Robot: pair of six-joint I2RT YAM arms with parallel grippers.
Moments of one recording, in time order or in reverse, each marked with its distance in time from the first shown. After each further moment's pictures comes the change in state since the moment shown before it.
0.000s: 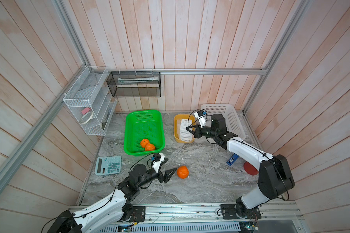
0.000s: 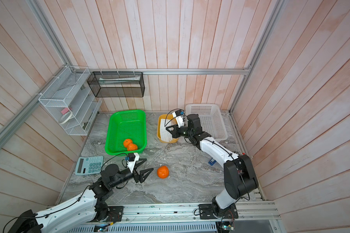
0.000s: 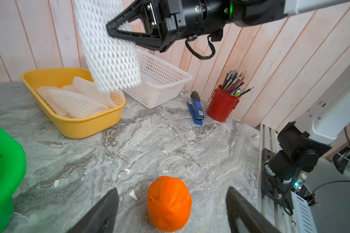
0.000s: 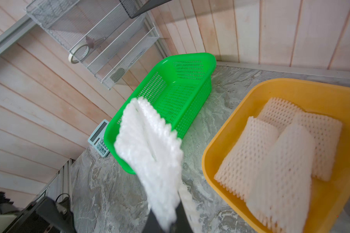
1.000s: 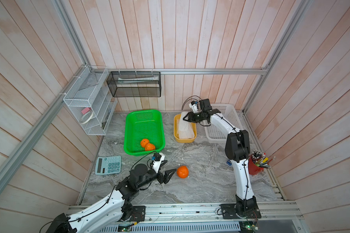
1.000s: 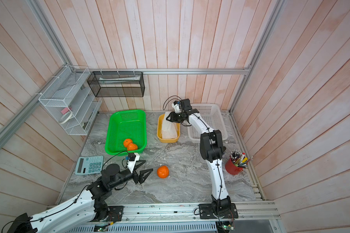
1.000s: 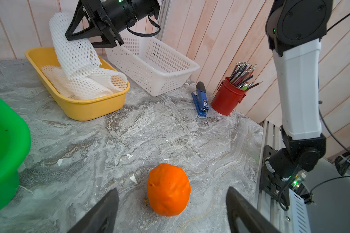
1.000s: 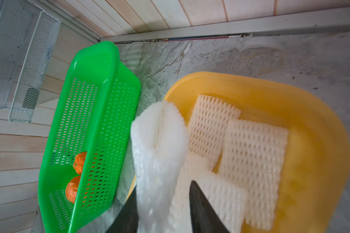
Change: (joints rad) left arm -0.027 -0.060 0.032 -0.156 -0.055 -0.046; right arm -0.085 0.735 0.953 -0.587 0.053 0.010
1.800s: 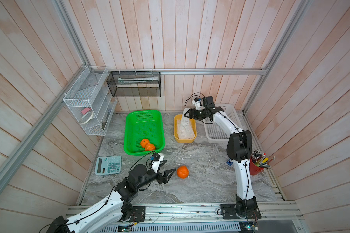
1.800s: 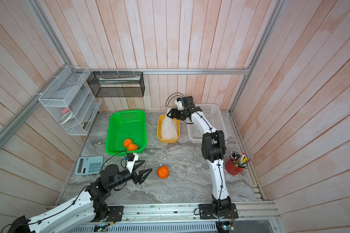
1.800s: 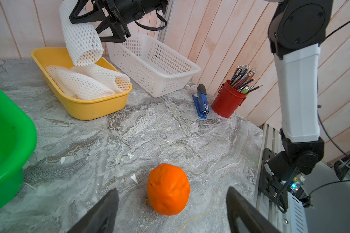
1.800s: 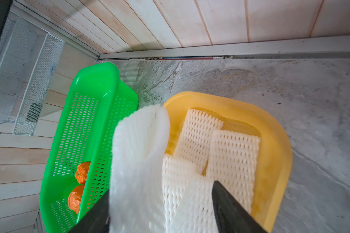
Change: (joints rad) left arm 0.000 -0.031 0.000 -0.028 -0.012 -0.014; right arm -0.022 -0.011 0.067 -0.042 0.041 0.000
